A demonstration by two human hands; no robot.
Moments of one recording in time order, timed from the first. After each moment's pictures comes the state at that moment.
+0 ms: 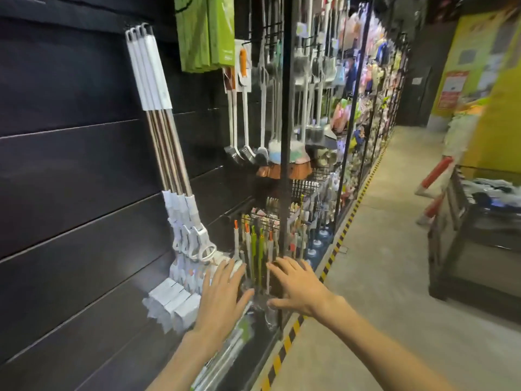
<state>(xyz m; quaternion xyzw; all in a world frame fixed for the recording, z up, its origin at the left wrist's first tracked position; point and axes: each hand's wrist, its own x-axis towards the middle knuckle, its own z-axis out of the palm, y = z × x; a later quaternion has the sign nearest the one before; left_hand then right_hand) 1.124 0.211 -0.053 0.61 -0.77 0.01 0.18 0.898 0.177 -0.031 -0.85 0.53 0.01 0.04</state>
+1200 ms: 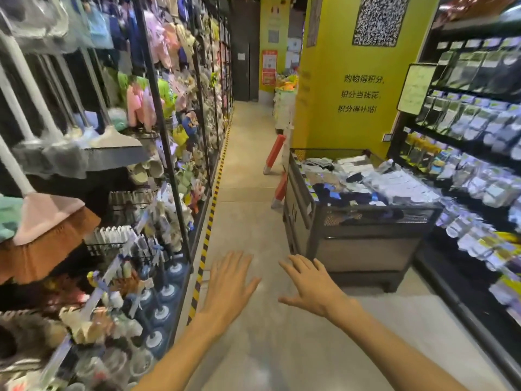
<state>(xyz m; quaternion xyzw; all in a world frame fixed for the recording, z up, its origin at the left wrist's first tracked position) 0.439 -0.351 -0.092 0.33 -0.93 -0.10 0.14 0.249 -0.212 -0.069 -0.60 0.80 0.02 0.06</state>
